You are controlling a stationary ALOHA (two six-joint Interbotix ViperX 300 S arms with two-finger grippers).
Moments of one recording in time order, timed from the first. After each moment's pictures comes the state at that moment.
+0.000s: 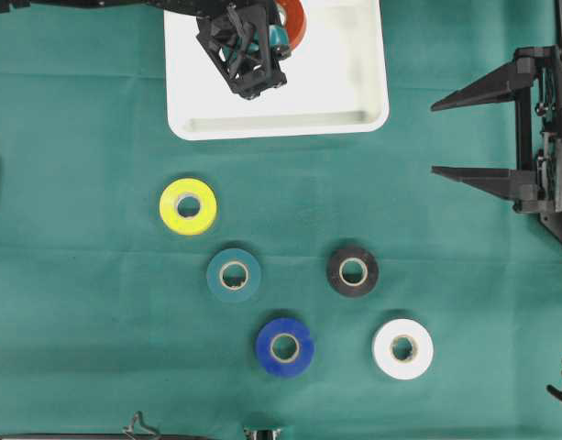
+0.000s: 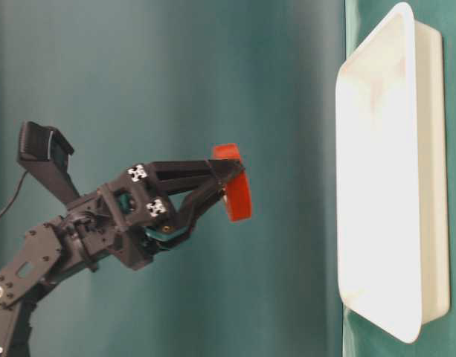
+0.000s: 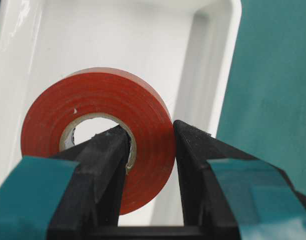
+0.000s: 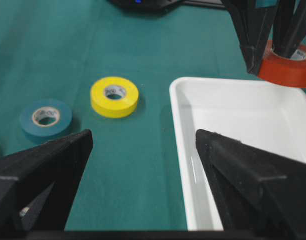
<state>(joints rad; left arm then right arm) 0.27 0.08 0.09 0.01 0.78 -0.01 -0.03 -0.89 1.11 0.02 0.00 0.03</state>
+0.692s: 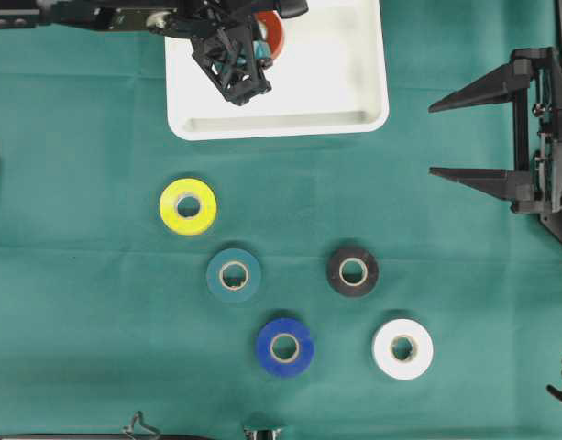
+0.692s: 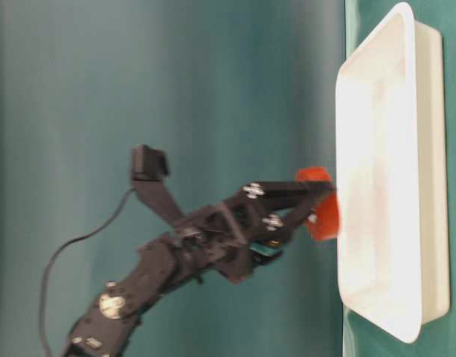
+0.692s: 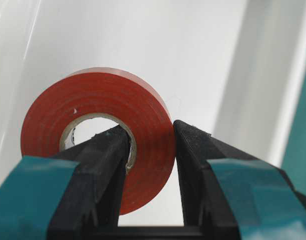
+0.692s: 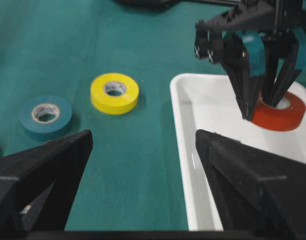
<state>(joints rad) 0.34 0.17 0.29 0.00 0.50 -0.02 -0.03 -0.88 1.11 0.02 0.00 0.02</state>
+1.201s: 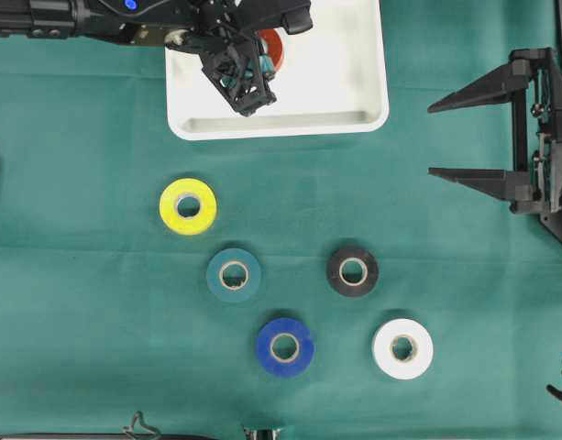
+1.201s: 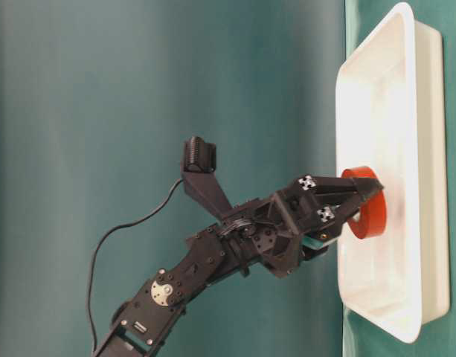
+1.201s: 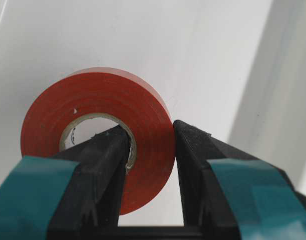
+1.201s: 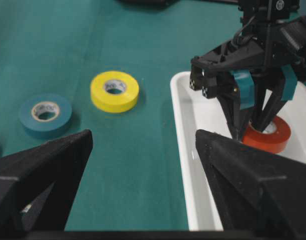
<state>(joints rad) 0.33 0.26 0.30 0.00 0.44 -0.04 -0.03 -0.88 1.11 0.02 0.00 0.03</state>
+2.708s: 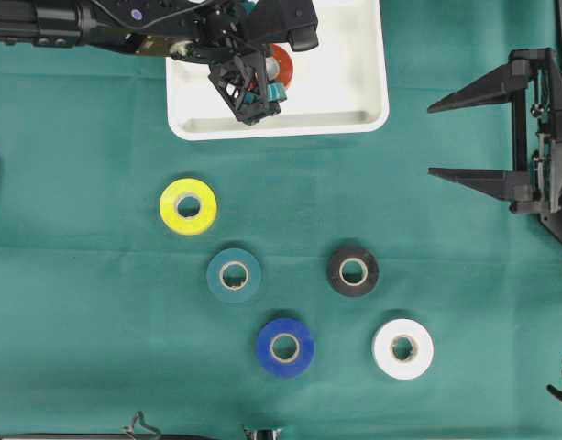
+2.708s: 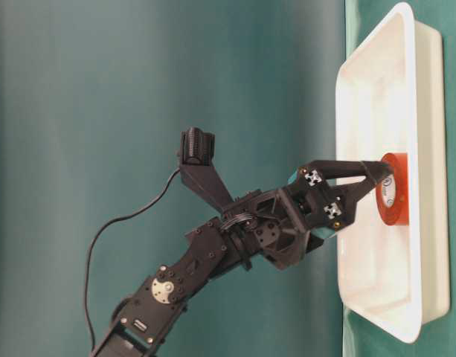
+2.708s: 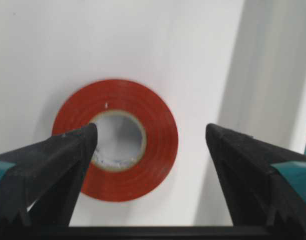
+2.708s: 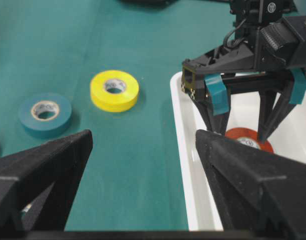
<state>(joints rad) 0.31 0.26 0.29 0.00 0.41 0.03 -0.03 -0.88 1.11 0.02 0.00 0.03</state>
